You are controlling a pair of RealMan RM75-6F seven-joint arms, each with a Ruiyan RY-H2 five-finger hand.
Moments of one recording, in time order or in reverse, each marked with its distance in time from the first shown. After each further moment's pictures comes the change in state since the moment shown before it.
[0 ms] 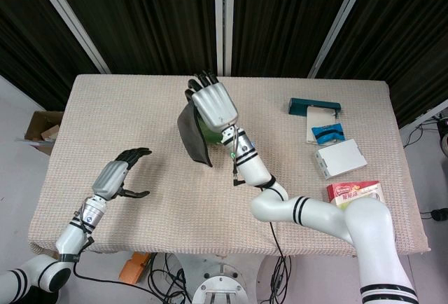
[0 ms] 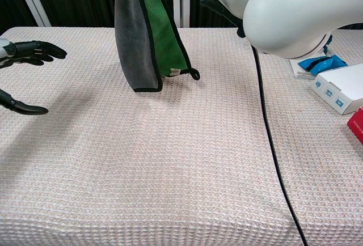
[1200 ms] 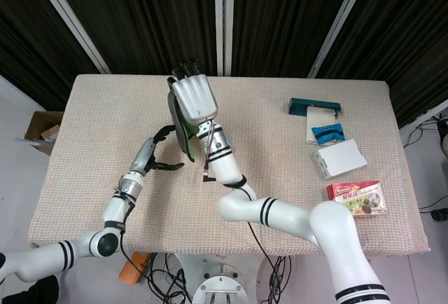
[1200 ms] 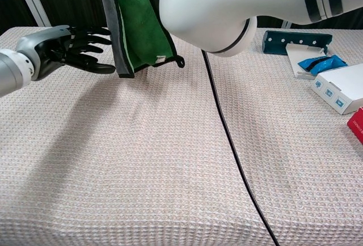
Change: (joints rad) left arm -0.169 -0.203 -0.274 -0.018 -0.463 -0.237 -0.056; right arm 0.191 -0.171 0.128 0.203 0.137 0.058 -0.127
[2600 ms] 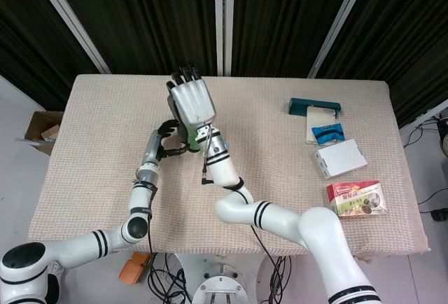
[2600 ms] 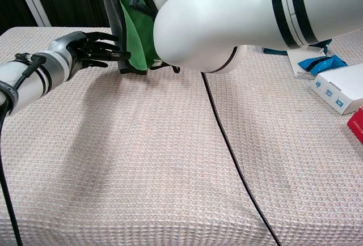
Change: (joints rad) left arm -0.097 -0.209 -0.152 0.156 -0.320 0.053 0.162; right arm 0.015 -0.079 -0.008 0.121 -0.053 0.018 0.058
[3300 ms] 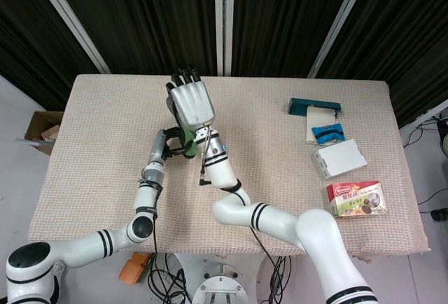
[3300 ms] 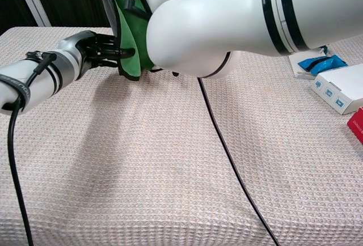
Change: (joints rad) left arm -0.010 -0.032 -0.032 -0.001 0.002 0.001 0.005; right arm 0.001 -0.020 0.019 0.012 -0.001 0.007 0.027
